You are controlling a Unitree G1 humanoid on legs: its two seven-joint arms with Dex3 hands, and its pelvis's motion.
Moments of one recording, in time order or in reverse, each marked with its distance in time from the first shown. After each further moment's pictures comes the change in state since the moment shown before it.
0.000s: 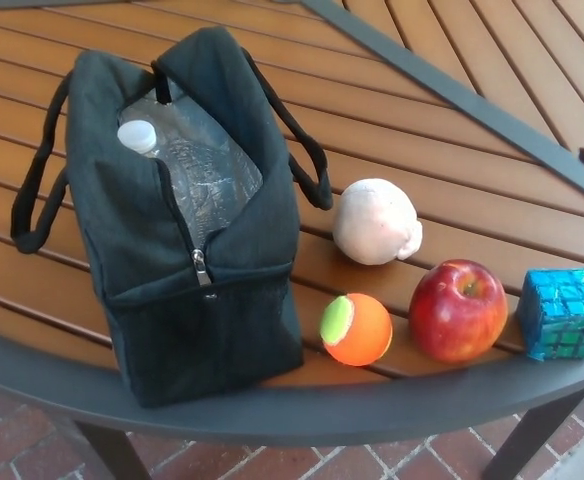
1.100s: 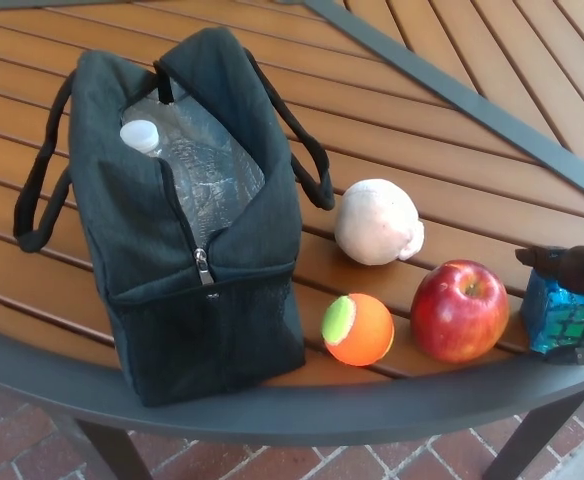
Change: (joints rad) left_arm -0.019 0.002 0.010 -0.007 -0.003 0.000 0.002; right_arm -0.082 0.142 0.260 0.253 -0.232 -0.072 0.030
